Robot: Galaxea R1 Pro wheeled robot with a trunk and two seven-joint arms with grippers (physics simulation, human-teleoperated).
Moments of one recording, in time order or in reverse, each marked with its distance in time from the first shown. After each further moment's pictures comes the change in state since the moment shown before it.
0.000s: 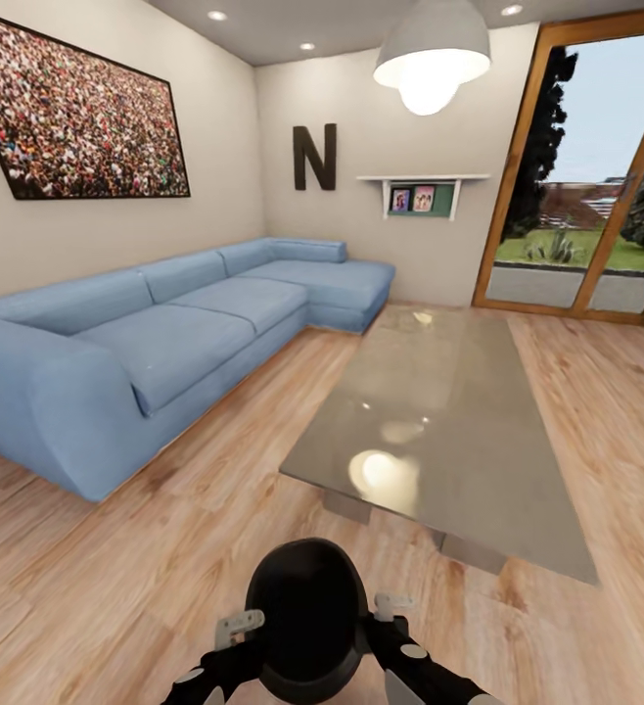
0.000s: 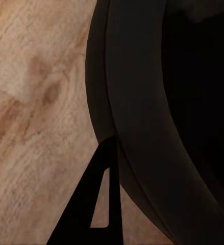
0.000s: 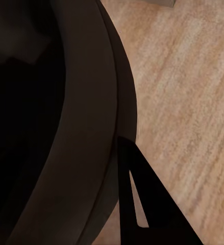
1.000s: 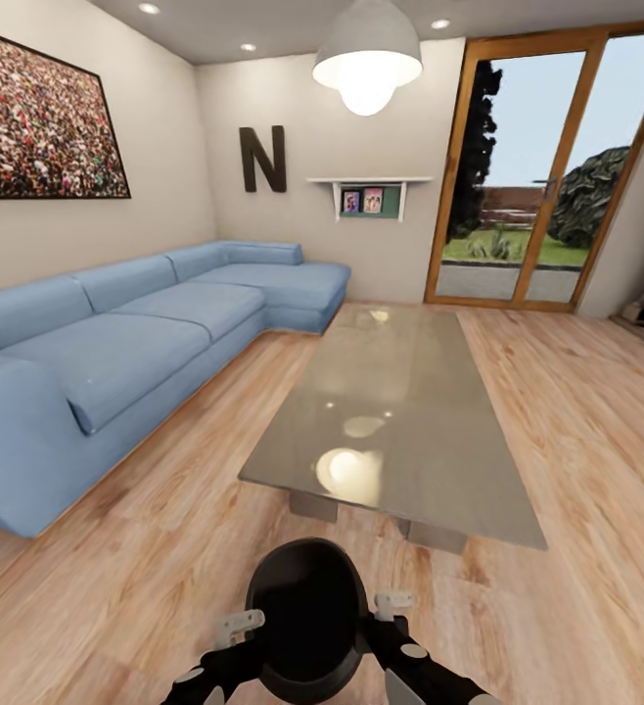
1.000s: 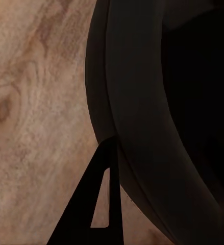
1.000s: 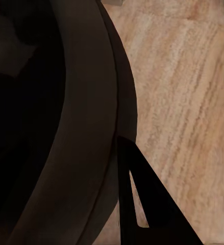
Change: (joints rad) left arm -0.001 -0.001 0.004 0.001 -0.003 0.001 -0.003; right arm 0.000 -0.002 0.000 -0.004 -0.002 0.002 -0.002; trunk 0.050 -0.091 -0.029
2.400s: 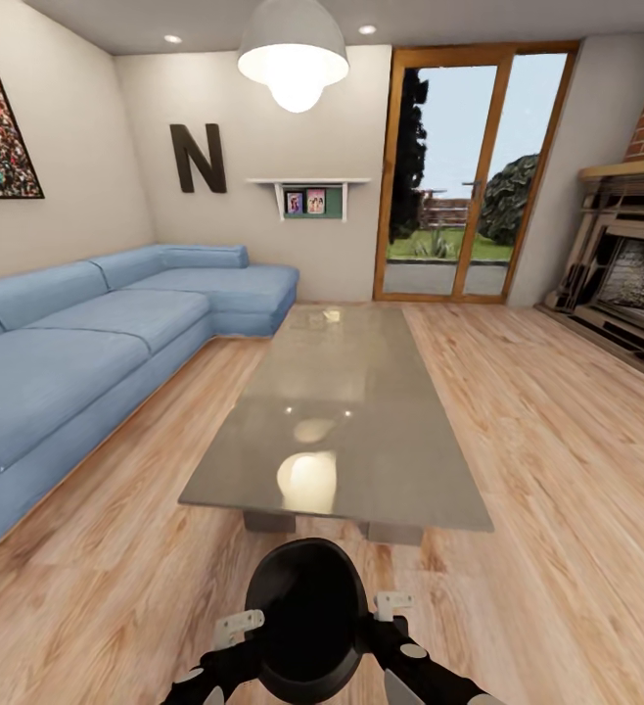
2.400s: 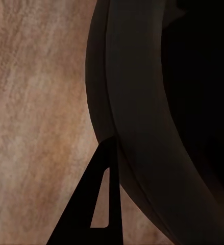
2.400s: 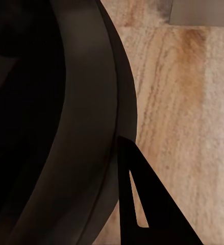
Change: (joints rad) left arm 0.001 0.002 -0.002 -0.003 0.002 0.000 0.001; right arm 0.000 0.003 -0.004 0.003 0.006 -0.002 0.000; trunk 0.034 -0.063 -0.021
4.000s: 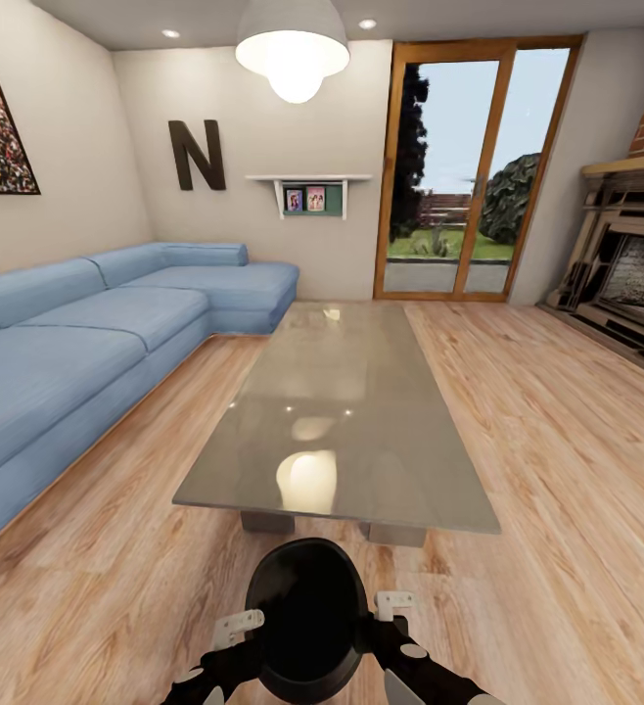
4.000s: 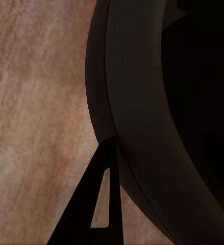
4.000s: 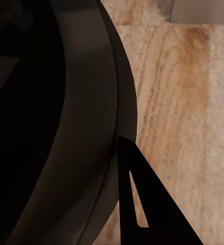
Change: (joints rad) left arm 0.000 -0.001 0.002 0.002 -0.001 -0.001 -0.002; right arm 0.000 -0.002 0.004 -0.002 -0.005 0.001 -0.001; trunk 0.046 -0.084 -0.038
